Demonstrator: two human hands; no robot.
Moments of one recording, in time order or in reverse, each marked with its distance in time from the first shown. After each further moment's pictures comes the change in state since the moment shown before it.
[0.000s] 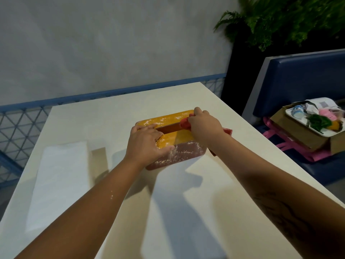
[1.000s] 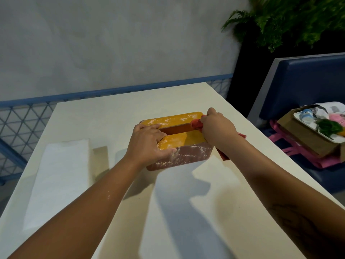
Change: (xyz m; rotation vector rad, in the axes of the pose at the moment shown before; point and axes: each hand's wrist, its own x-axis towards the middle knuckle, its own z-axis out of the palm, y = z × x) left_hand 0.002 0.000 -0.006 -0.045 -0.034 0.021; right_hand 0.005 0.018 0.000 -0.039 -0.041 0.080
